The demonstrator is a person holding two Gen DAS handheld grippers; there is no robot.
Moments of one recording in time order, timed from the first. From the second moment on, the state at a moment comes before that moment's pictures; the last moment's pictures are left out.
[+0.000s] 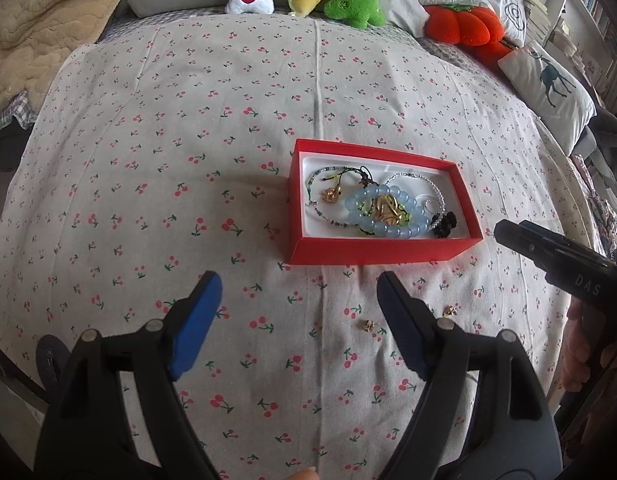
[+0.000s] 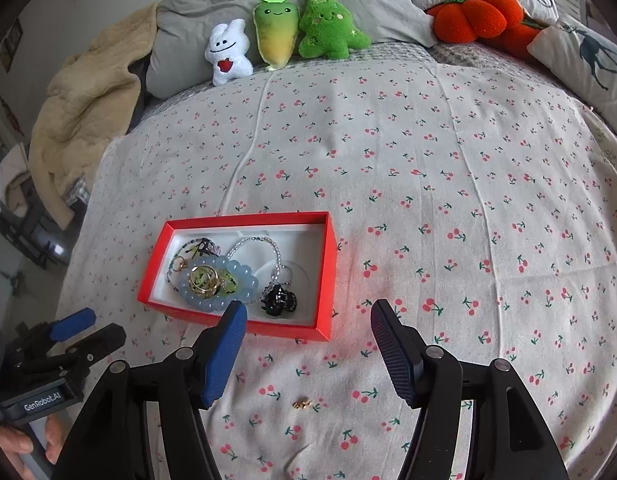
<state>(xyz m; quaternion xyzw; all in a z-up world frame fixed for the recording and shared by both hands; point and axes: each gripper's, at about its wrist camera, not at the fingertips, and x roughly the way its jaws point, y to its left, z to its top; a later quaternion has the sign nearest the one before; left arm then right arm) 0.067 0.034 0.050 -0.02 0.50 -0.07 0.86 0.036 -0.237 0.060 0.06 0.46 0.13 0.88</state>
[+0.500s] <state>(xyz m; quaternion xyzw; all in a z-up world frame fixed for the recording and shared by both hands) 0.036 0.033 0.020 0.02 0.52 -0.06 0.85 -0.008 -0.247 0.032 0.00 0.46 0.10 0.88</state>
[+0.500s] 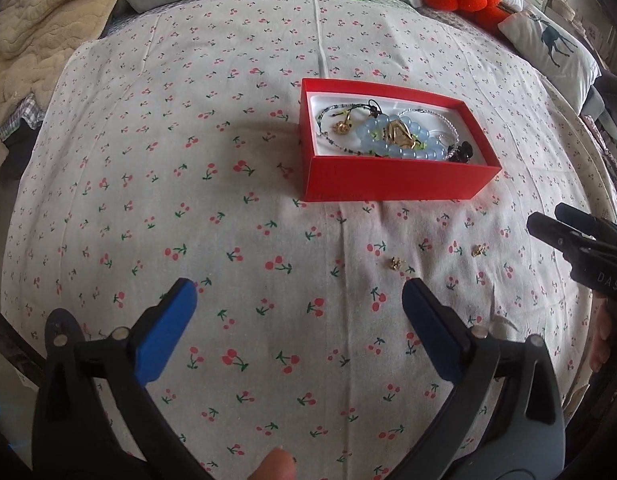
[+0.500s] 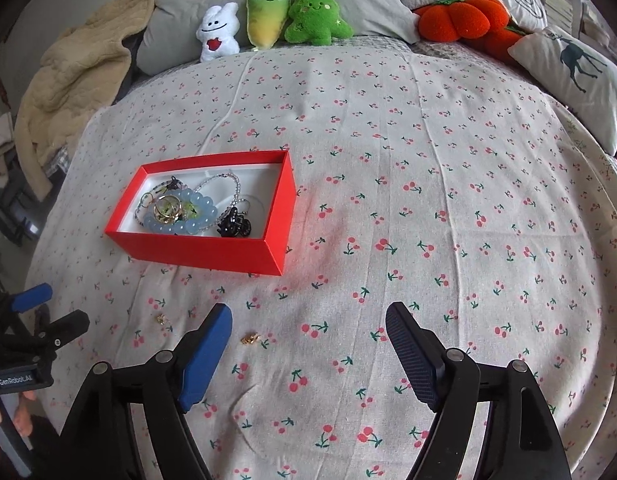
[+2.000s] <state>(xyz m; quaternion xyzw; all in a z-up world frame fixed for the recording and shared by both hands) 0.029 -0.016 -0.028 0.10 0.47 -0.22 0.85 -0.016 -0.204 -0.030 -0.13 0.43 0.21 0.87</state>
